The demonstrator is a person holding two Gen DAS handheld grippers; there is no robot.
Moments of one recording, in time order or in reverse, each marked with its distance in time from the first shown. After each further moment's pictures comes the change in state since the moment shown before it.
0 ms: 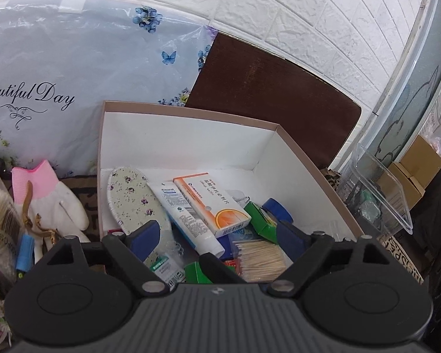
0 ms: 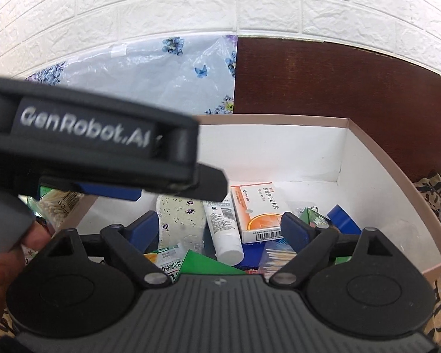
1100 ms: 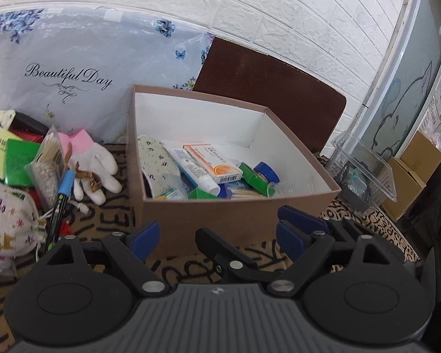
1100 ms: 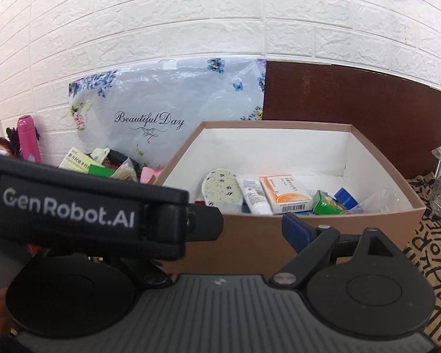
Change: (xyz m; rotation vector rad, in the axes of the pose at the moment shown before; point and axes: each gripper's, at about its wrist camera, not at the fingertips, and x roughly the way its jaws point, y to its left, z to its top) left arm -0.089 -0.021 -0.080 -0.001 -0.040 0.052; right arm -0.084 0.047 -0.023 -0.023 -0.043 0.064
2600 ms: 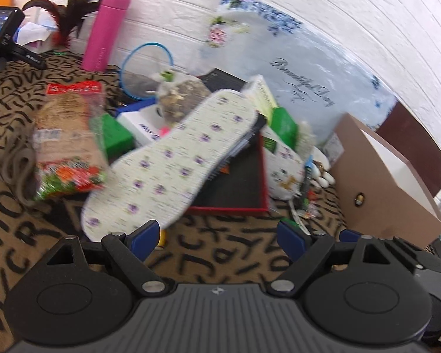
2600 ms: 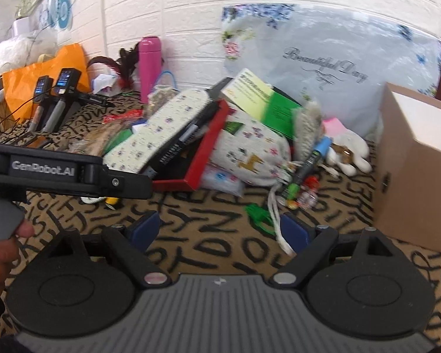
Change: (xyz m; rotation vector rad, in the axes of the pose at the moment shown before) left arm -0.137 0.211 -0.097 -0.329 -0.120 0.371; right arm 0.025 0.188 -0.053 -0.215 0.153 0.355
